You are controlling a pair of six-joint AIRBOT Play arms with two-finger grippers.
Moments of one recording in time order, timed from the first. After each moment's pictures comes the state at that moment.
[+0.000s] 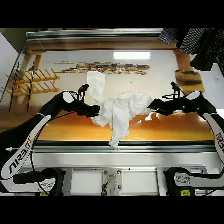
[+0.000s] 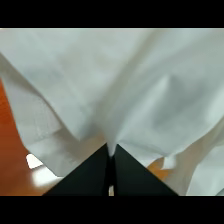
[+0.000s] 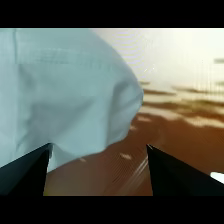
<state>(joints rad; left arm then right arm) -0.28 -1.48 1.00 0.95 -0.93 -1.42 -0.15 -1.48 0.95 -0.82 0.96 1.22</state>
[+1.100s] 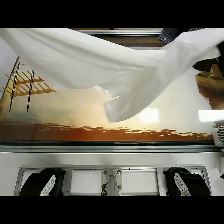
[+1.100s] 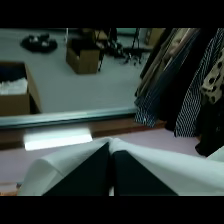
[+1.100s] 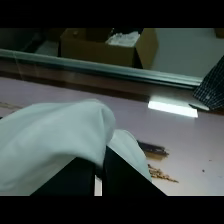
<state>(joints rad) -0.04 -0.70 1.62 1.10 -0.94 -1.47 -0.14 -0.69 1.47 -1.03 1.02 1.24</state>
